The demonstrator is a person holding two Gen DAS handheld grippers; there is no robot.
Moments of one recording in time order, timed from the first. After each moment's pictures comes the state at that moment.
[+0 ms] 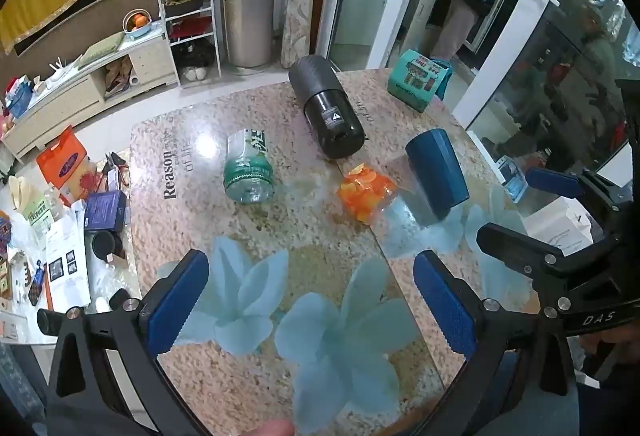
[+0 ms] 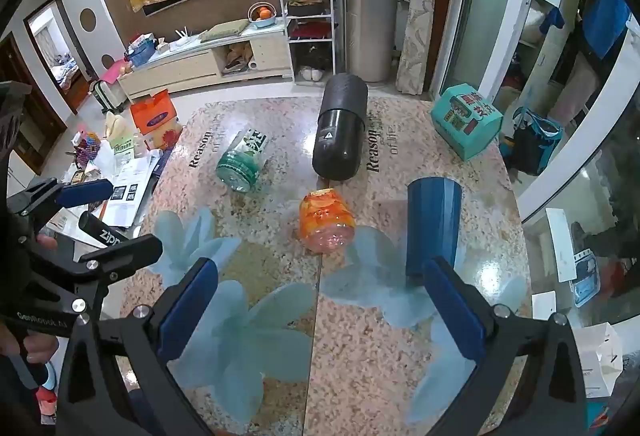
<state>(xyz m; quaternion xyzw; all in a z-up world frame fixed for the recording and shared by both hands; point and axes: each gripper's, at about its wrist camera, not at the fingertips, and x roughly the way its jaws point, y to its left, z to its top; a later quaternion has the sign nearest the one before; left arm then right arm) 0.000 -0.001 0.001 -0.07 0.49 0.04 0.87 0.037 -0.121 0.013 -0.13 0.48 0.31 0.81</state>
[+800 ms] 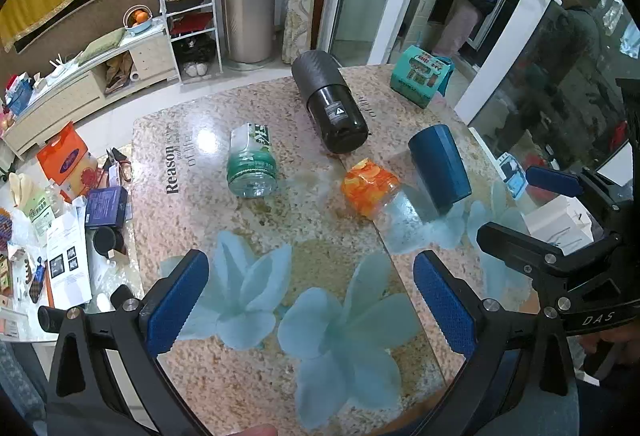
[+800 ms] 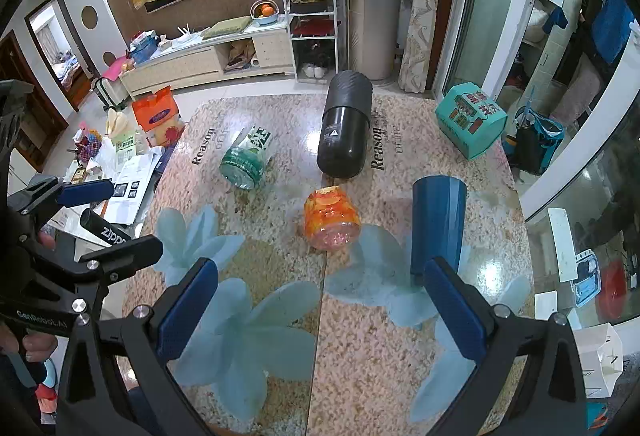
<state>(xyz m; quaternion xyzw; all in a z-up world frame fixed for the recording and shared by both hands) -0.004 0.009 -0.005 -0.09 0.50 0.04 0.86 0.035 -0.115 0.012 -0.13 0.48 0.30 0.81</state>
